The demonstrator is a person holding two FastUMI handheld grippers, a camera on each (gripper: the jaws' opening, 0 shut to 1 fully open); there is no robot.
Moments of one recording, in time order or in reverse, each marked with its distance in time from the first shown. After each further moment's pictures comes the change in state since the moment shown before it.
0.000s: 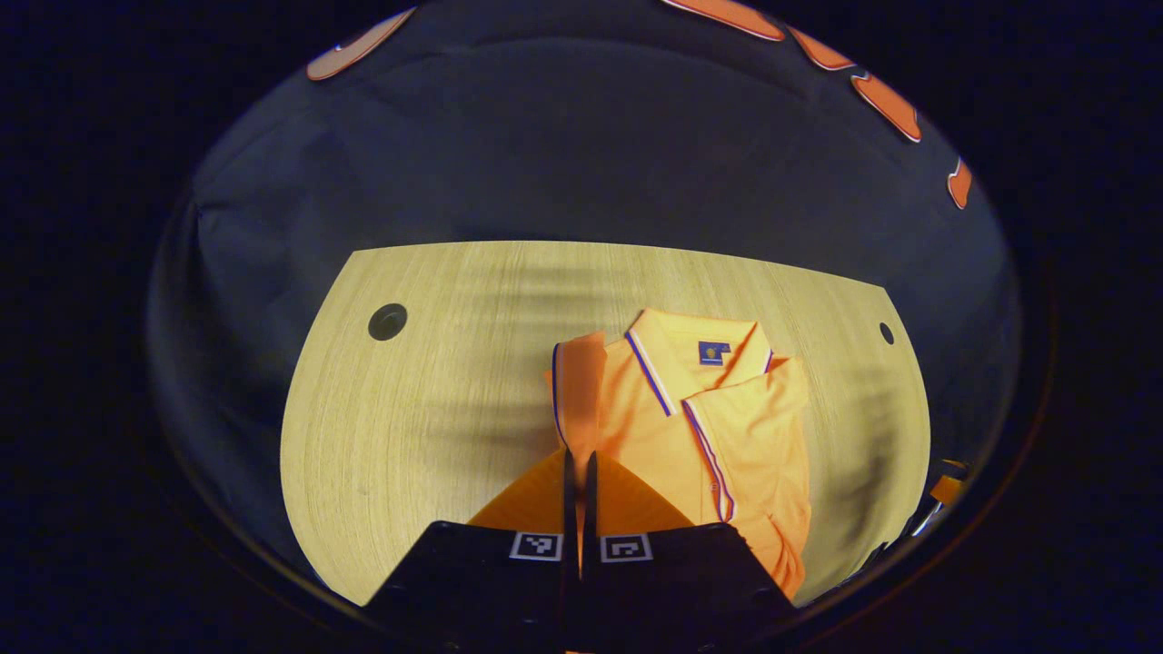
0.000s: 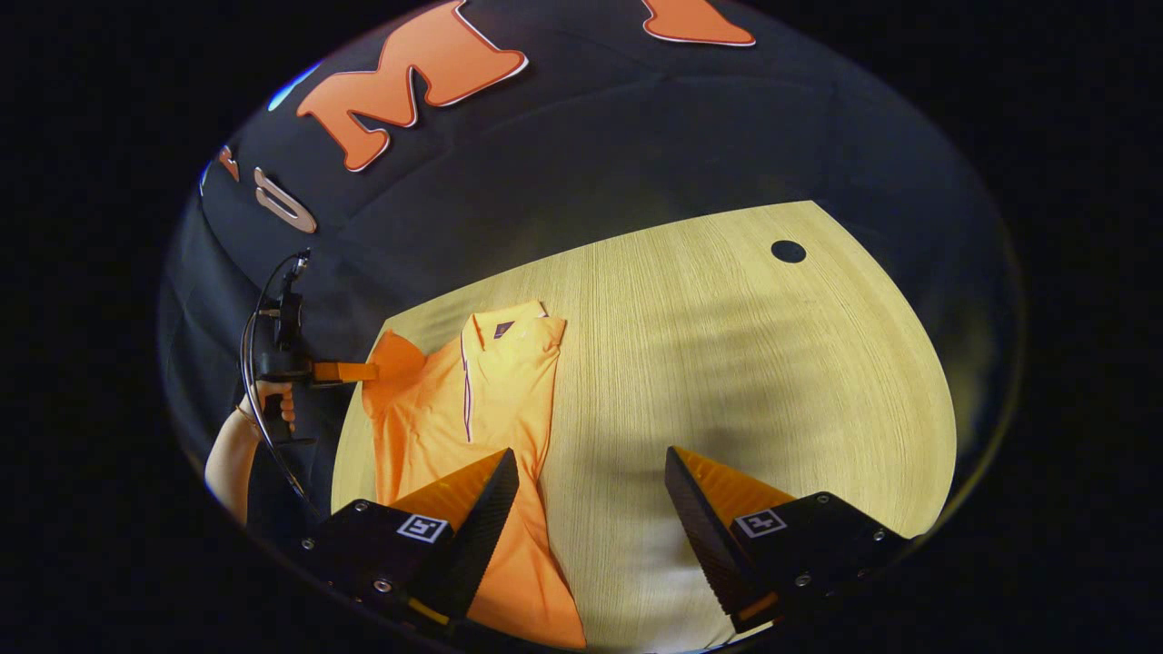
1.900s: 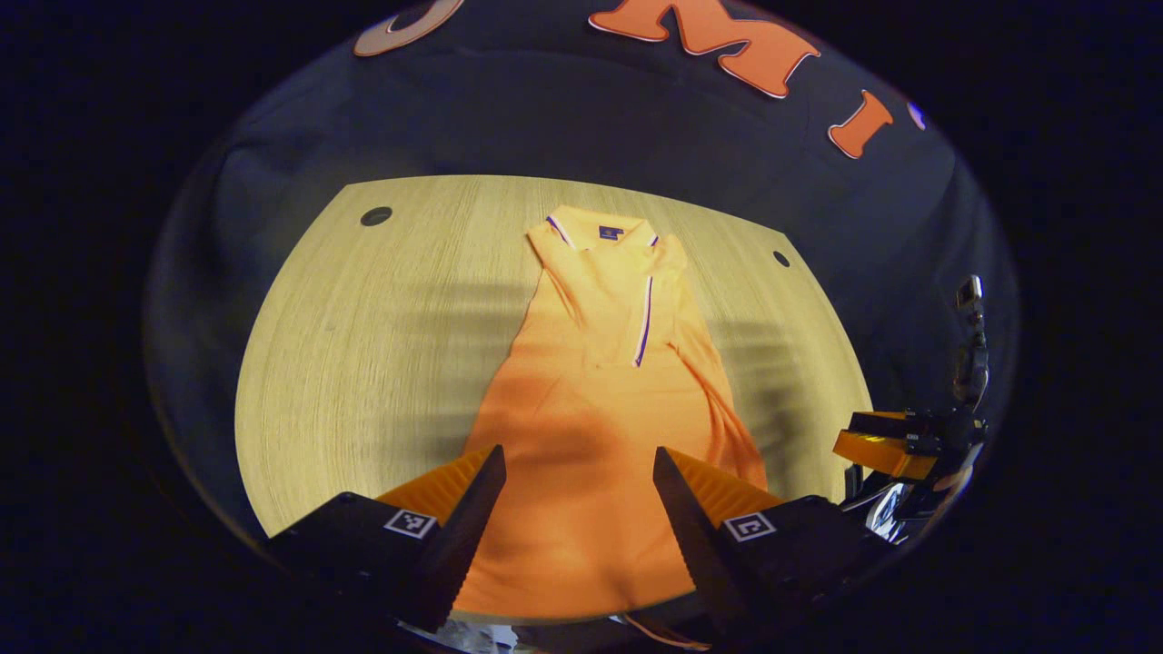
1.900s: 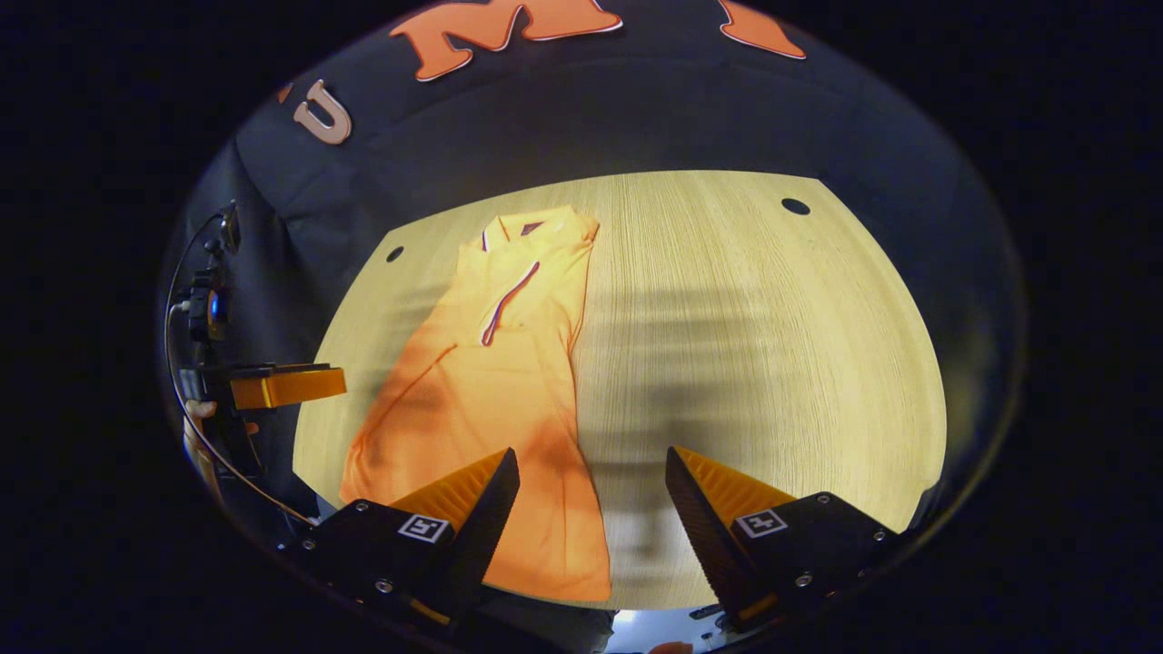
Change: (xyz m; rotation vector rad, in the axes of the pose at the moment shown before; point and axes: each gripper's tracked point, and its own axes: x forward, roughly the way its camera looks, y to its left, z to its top) left arm -0.142 -0.025 -0.213 -0.005 0.006 -0.200; right arm -0.039 0.065 -0.152 -0.154 0.141 -0.145
